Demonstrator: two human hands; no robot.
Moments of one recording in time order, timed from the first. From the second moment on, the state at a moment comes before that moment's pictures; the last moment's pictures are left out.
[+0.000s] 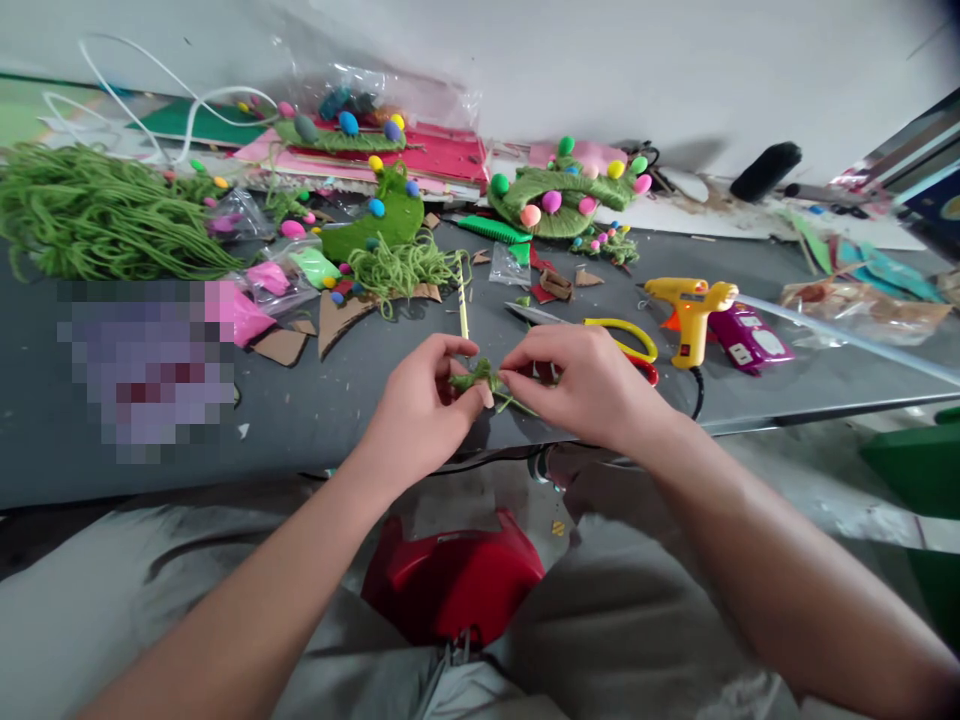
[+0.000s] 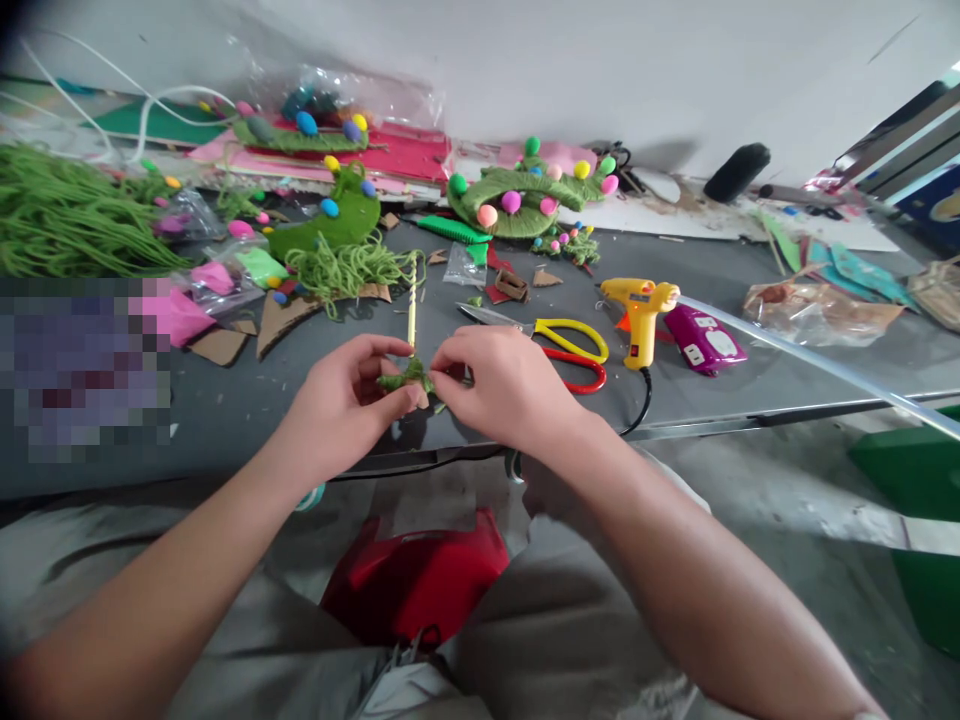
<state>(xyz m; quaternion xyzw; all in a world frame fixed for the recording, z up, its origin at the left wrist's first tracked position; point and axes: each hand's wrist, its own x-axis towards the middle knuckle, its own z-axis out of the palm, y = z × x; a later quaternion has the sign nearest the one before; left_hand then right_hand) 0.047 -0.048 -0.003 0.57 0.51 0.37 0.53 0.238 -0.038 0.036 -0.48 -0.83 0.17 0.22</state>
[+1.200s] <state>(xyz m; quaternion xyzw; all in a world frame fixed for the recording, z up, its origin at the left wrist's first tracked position) 0.041 -0.043 0.004 0.36 0.46 0.47 0.66 0.243 -0.044 0.039 -0.44 -0.78 0.34 0.28</state>
